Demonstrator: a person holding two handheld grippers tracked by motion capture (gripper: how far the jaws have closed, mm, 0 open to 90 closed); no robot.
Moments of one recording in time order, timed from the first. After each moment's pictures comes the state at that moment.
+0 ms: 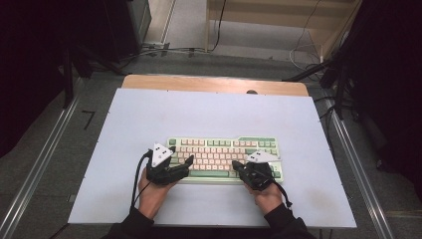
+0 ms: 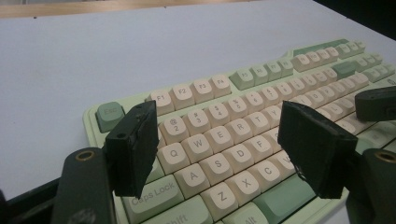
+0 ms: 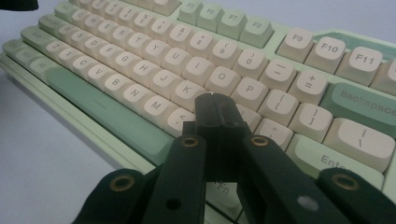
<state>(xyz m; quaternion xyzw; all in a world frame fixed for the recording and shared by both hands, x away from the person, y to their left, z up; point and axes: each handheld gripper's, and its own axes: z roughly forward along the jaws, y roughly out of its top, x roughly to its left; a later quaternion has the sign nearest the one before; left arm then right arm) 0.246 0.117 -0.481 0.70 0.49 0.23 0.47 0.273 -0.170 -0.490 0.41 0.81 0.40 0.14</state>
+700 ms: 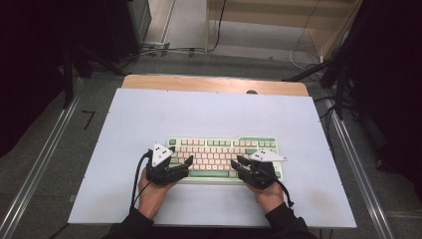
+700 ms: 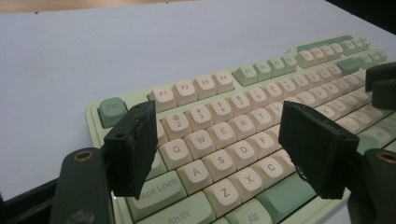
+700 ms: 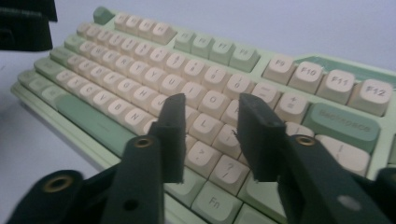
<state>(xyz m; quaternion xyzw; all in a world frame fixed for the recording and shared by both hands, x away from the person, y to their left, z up) 0.246 0.118 -0.482 0.70 0.49 0.23 0.46 0.274 -0.178 -0.482 0.42 0.79 0.43 0.14</state>
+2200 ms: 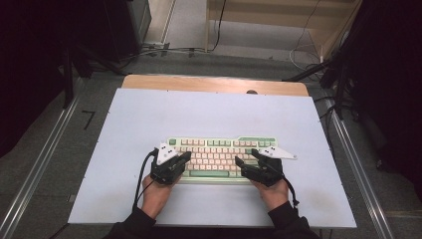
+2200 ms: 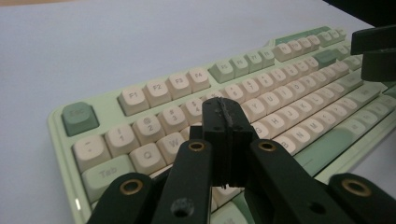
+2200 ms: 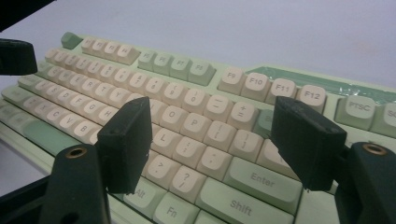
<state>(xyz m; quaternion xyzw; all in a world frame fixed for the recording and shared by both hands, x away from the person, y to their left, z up) 0.254 0.104 -0.481 0.72 0.47 0.20 0.46 0.281 -0.194 -0.479 0.45 0.76 0.44 0.17</state>
